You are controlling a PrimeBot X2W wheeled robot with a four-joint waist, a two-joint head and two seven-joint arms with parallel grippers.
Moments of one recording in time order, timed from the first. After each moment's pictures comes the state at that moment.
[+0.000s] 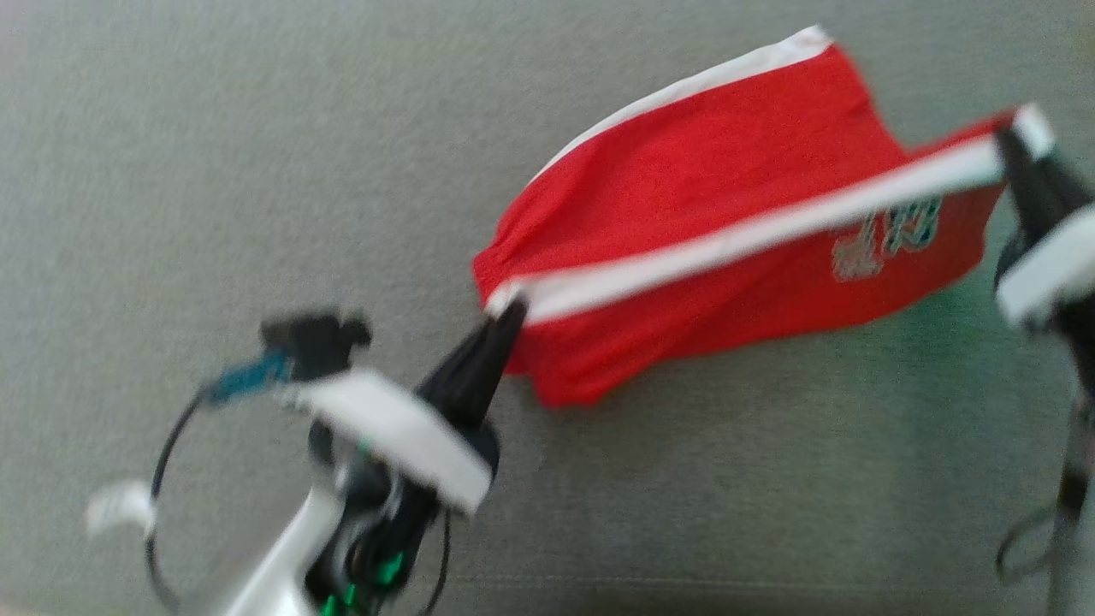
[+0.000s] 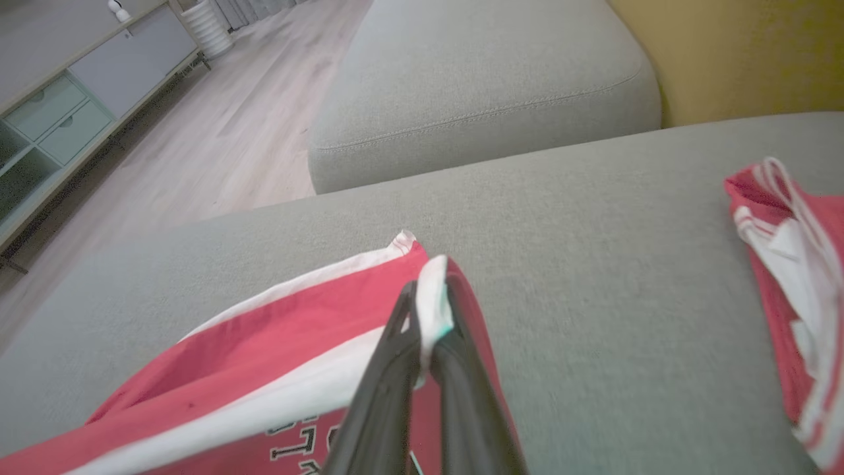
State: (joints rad) left arm -0.18 0.28 -0.62 -0.20 -1.02 0.19 0.06; right arm -0.32 -0.12 -0.20 -0.16 0.40 0.13 0.67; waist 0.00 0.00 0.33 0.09
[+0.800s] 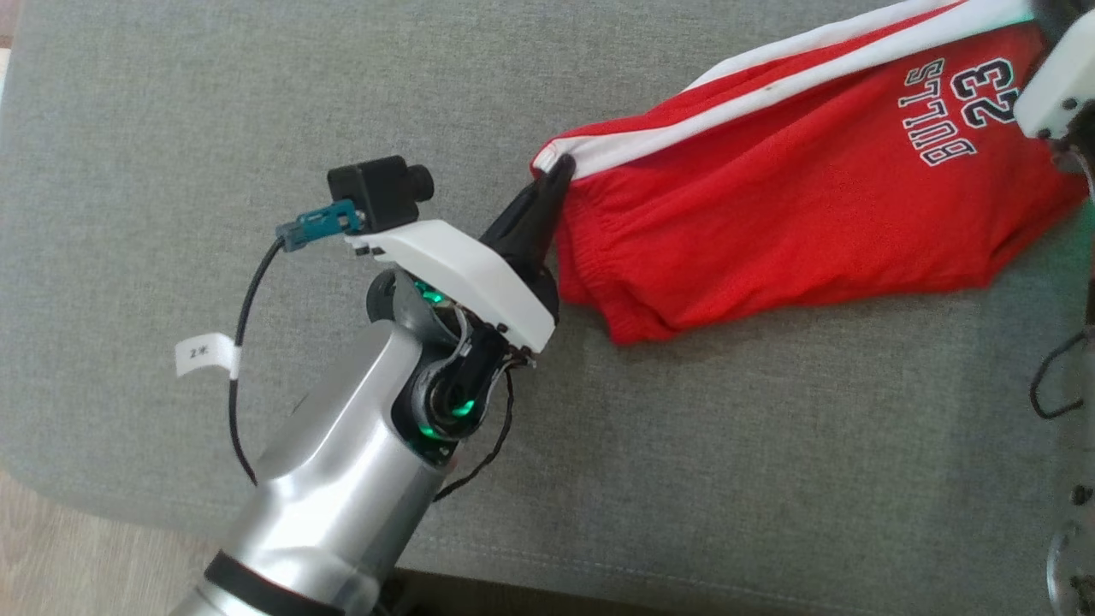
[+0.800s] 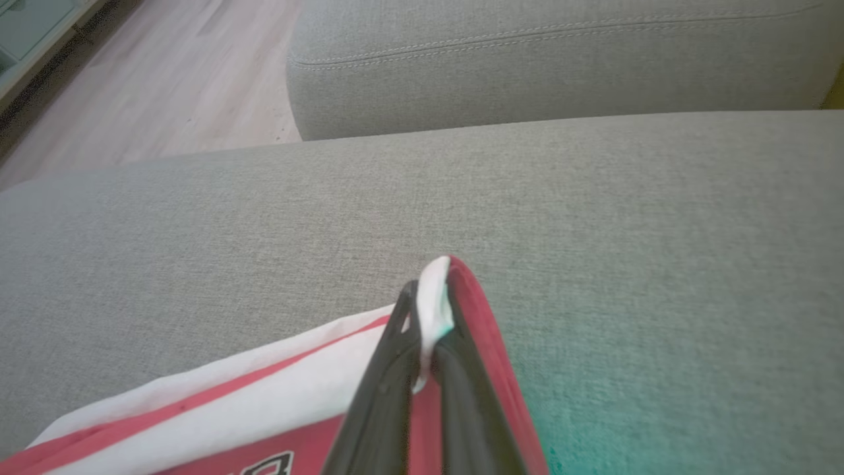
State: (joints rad) left arm -0.59 0.06 -0.64 0.27 -1.02 0.10 0.01; right arm -0.80 -0.24 -0.11 0.39 0.28 0.13 0.60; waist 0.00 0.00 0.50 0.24
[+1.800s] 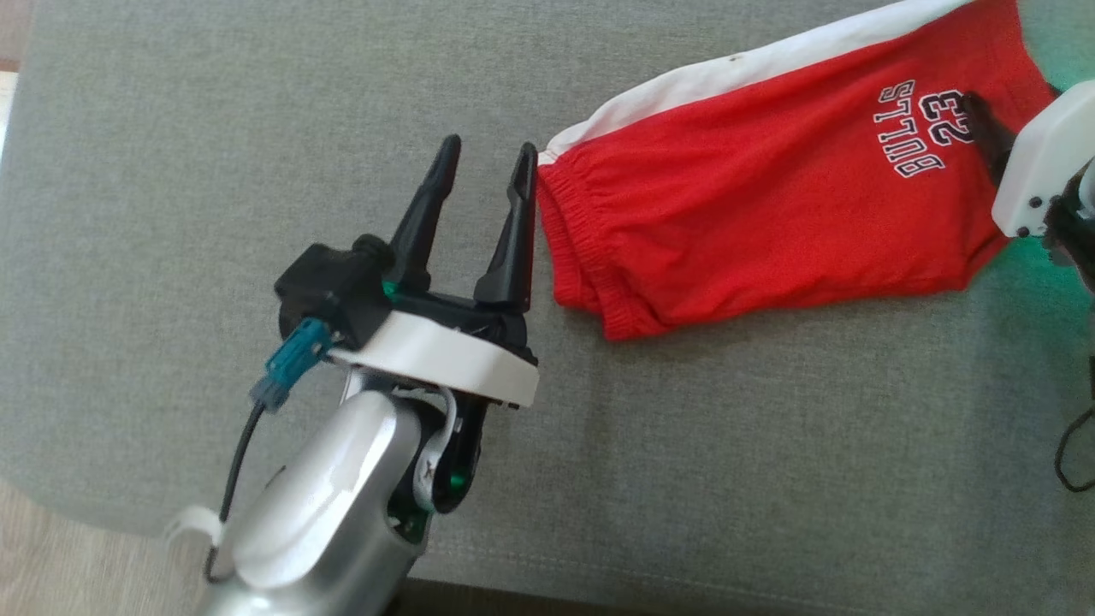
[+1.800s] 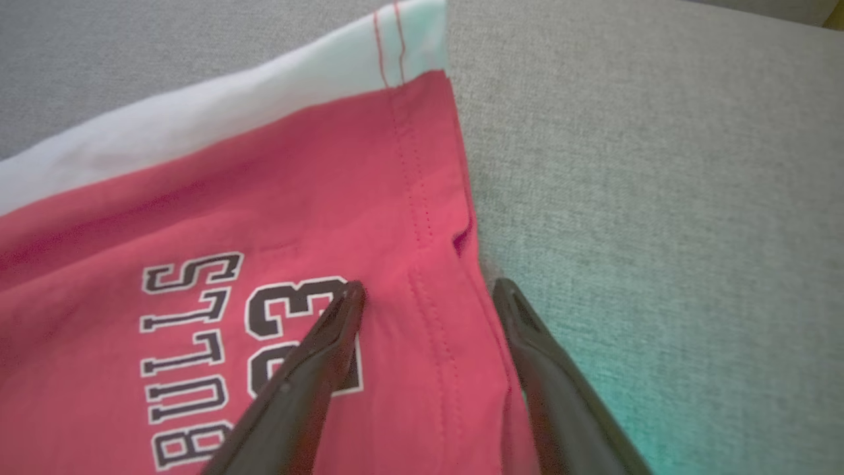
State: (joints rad) left arm -0.44 0.14 -0.65 0.00 -0.56 0.28 -0.25; right arm -0.66 -0.33 0.00 0.34 0.25 0.13 0.73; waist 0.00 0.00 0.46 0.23
